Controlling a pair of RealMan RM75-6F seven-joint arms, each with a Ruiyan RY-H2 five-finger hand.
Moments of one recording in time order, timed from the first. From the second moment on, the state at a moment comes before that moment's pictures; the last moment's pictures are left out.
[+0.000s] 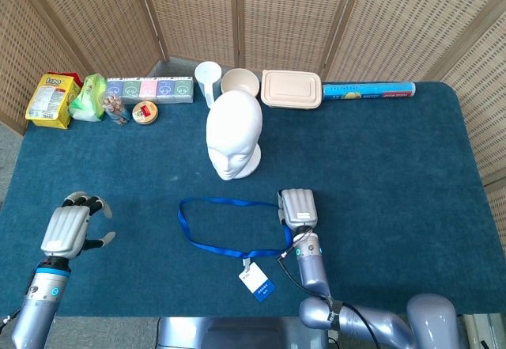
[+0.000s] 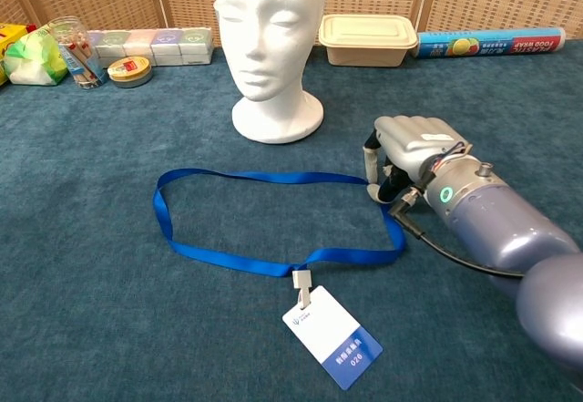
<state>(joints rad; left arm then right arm) -0.26 -1.25 -0.08 -1.84 1.28 1.33 0.31 0.72 -2.00 0.31 -1.29 -0.81 1.21 -0.78</state>
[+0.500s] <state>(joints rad) -0.26 -1.25 -0.08 -1.84 1.29 1.33 0.29 0.73 -2.01 0.31 -1.26 -0.81 1.20 -0.78</state>
